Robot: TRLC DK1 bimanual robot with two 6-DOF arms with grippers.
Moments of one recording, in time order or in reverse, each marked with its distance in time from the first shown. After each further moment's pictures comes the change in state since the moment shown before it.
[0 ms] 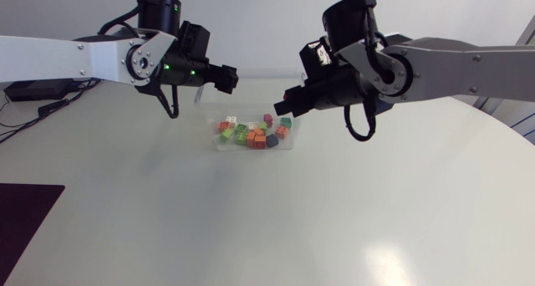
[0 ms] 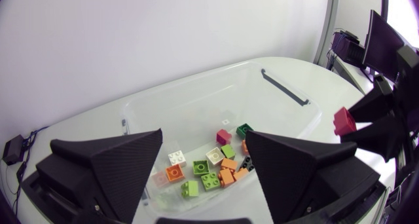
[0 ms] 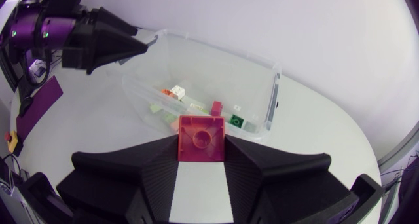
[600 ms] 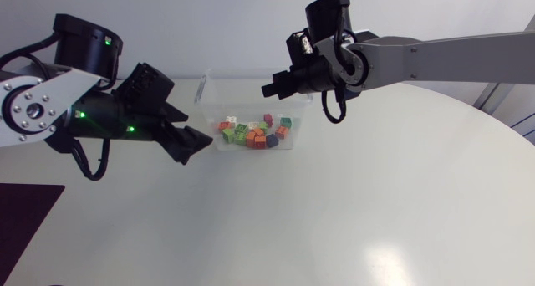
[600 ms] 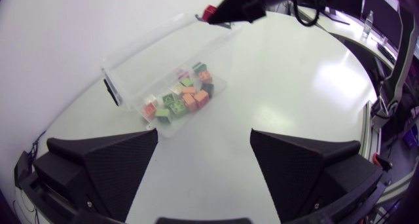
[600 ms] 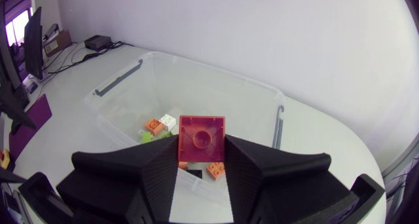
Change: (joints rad) left arm 0.010 -0.484 -0.426 -0.284 0.153 0.294; right arm -0.026 0.209 0.174 0.131 -0.003 0.000
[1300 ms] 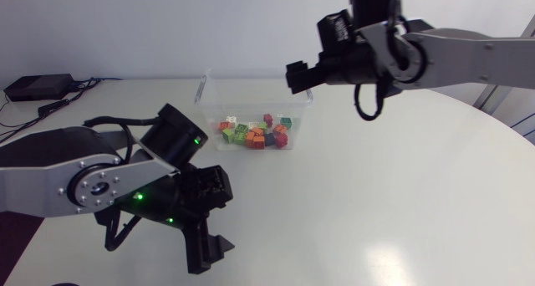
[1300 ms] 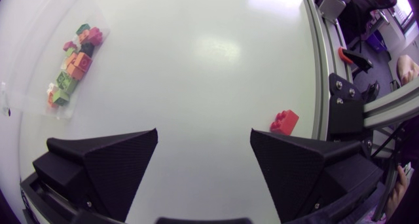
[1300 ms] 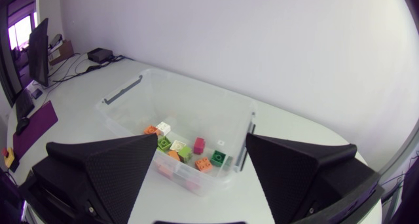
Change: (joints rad) left arm -0.380 0.065 -0.144 -0.201 -0.062 0.151; right arm -0.073 -0.222 -0.163 0.023 -0.058 -0.036
